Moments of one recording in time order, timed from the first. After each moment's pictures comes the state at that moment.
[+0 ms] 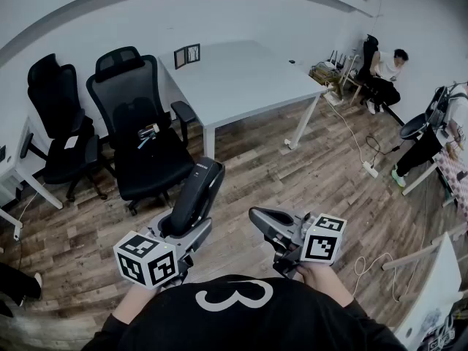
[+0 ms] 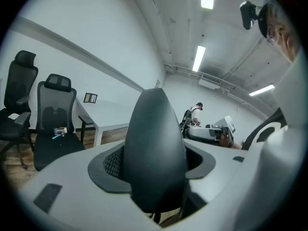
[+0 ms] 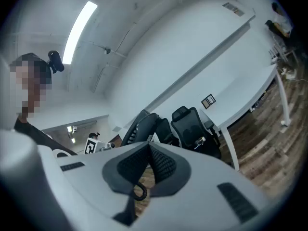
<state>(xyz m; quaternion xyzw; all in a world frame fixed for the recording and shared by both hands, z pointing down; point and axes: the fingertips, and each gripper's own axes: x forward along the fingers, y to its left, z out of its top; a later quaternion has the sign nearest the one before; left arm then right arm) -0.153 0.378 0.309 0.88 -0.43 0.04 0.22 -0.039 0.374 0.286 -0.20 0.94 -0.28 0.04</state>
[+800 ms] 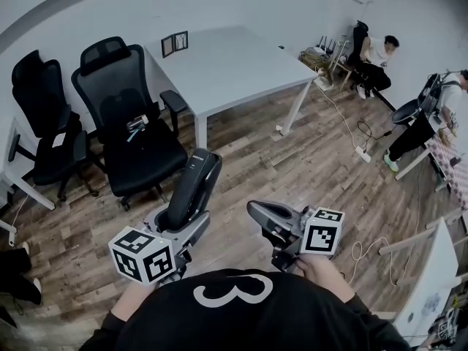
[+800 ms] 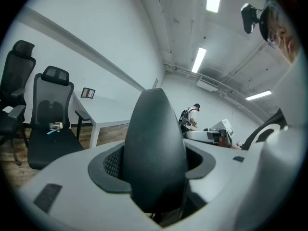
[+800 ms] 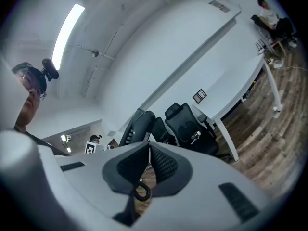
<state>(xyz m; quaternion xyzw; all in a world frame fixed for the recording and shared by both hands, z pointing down) -0.165 0.363 0.323 0.88 -0.40 0.03 0.24 -0.050 0.361 0.307 -0.23 0.91 -0.33 0.05</state>
